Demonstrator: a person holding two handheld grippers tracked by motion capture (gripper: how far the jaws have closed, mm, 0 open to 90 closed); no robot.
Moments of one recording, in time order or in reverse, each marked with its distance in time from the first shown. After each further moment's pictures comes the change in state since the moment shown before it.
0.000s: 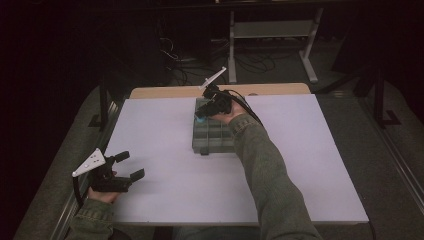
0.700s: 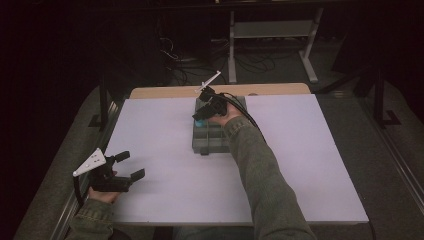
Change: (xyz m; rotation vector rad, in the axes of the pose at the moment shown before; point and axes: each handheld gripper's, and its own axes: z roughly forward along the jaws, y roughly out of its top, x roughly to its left) left arm 0.000 0.000 0.001 0.014 0.001 0.004; right arm -0.004 -0.002 0.024 0.034 -0.020 0.027
